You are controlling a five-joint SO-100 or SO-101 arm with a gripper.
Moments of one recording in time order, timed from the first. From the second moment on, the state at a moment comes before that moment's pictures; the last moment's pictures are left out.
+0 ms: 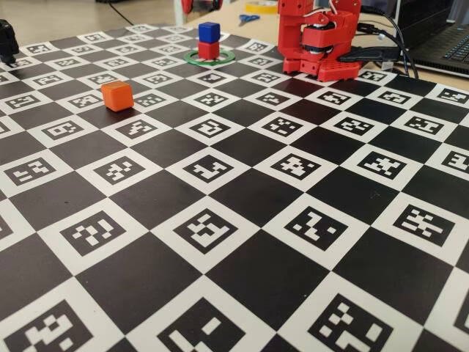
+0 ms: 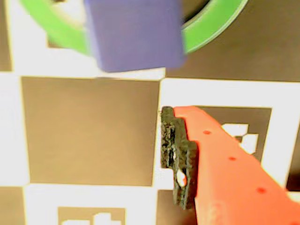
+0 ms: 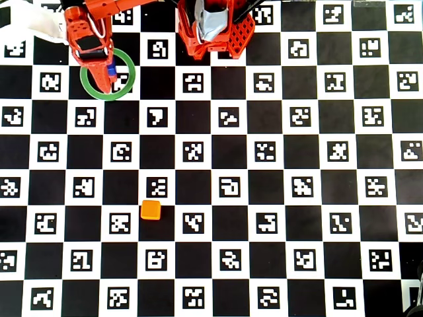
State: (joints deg) arm 72.5 104.9 99.5 92.5 -75.1
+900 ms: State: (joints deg) arm 30.8 97.6 72.0 99.7 -28.1
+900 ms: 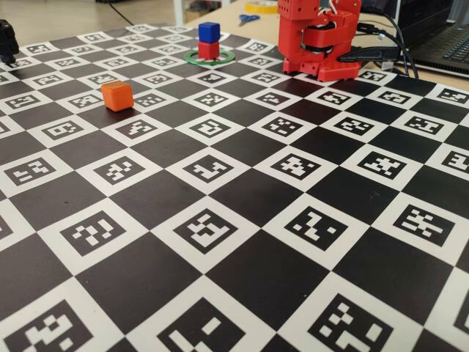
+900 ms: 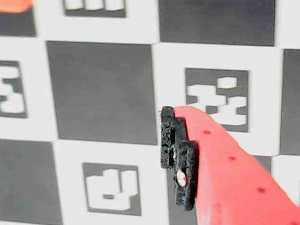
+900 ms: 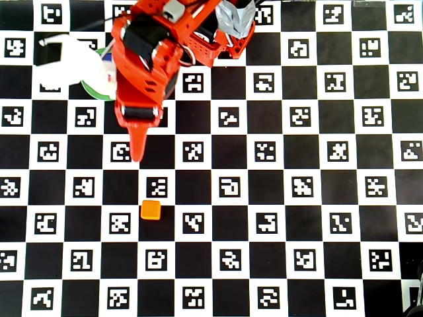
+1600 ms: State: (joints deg) arm 23.2 64.7 55.6 98.0 -19.7
